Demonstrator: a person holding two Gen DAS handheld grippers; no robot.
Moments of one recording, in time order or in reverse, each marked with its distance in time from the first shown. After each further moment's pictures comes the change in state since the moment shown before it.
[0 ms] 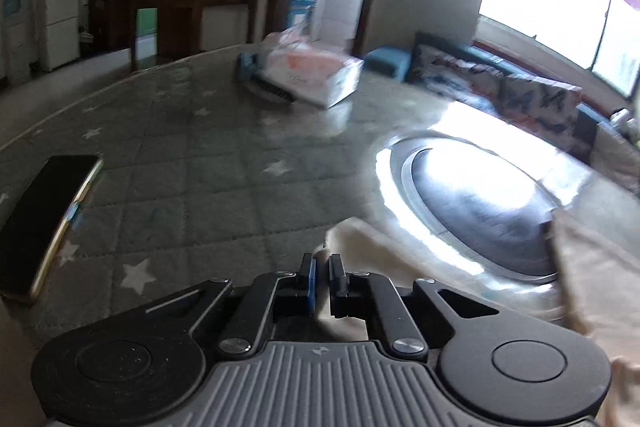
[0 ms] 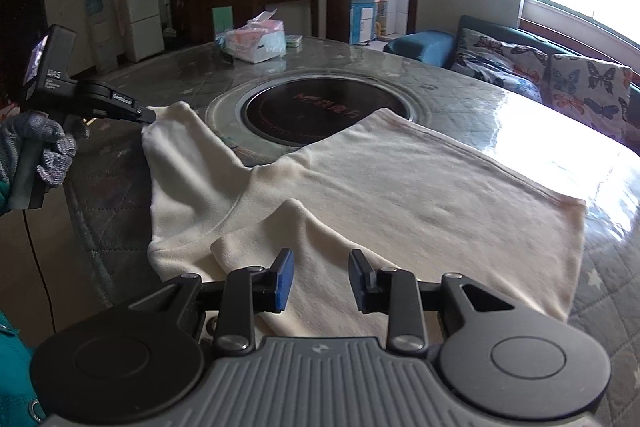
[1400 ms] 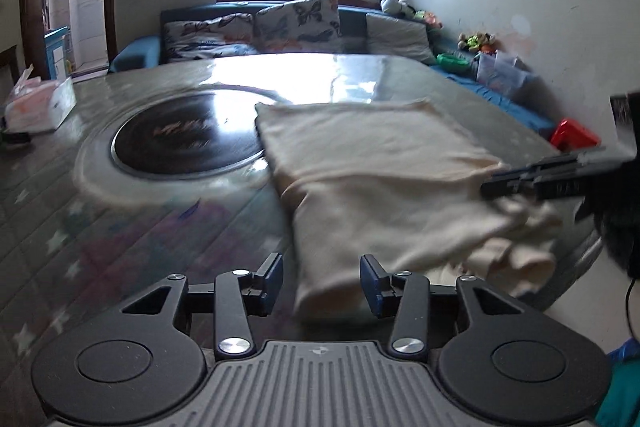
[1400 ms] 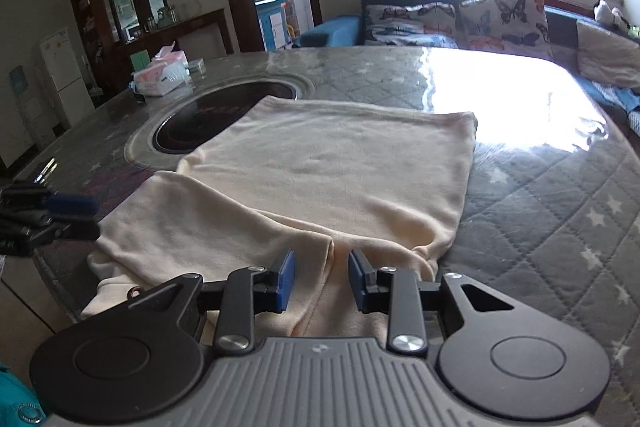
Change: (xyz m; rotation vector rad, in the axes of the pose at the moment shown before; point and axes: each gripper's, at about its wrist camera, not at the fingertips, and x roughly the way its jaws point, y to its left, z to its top) left arm -0.073 -0.081 -0.069 0.528 0.127 -0.515; right arm -0.025 -0.060 -0.041 0.297 -0.012 -0.119
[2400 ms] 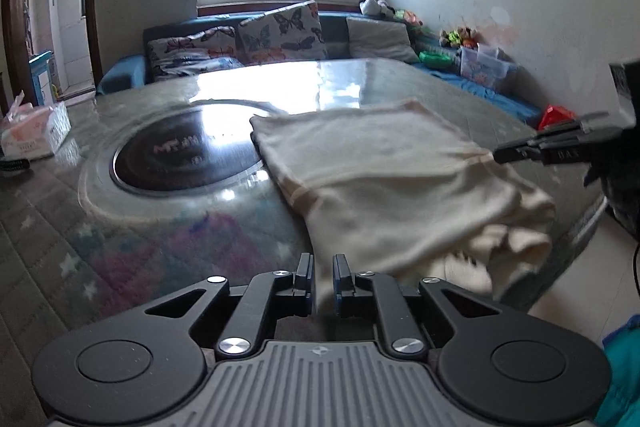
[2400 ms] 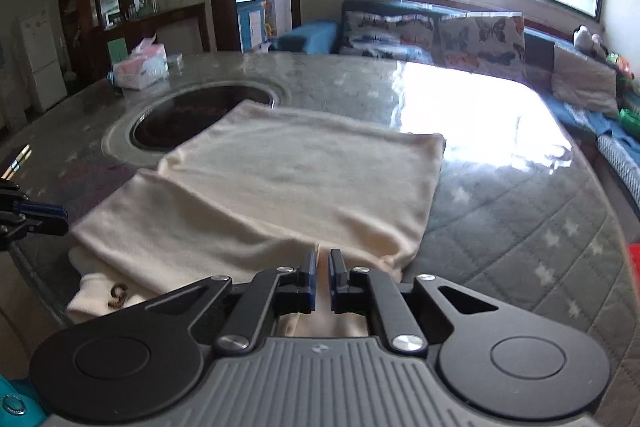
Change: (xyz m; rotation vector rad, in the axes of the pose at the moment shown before) left arm -0.010 0.003 0.013 0.067 -0.036 -0.034; right arm -0.026 0.010 0.011 -0.068 -0.037 -0.118
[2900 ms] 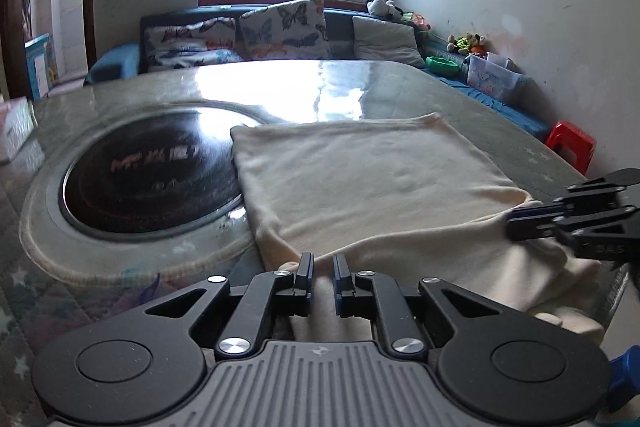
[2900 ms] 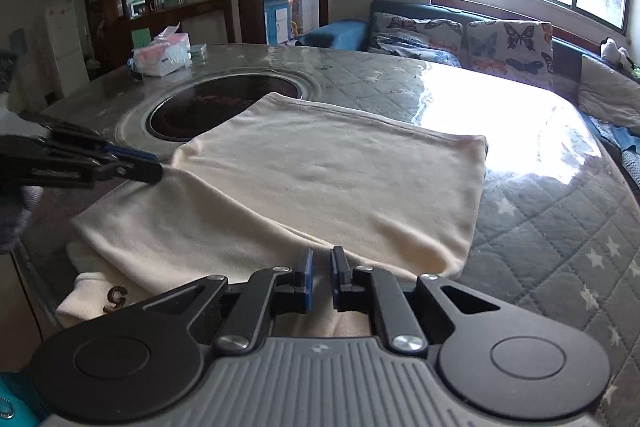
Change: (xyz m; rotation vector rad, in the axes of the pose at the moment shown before) left arm 0.088 -0.002 0.031 -0.059 0.016 -0.021; right arm 0.032 0.010 -0.004 -0.046 0.024 0.064
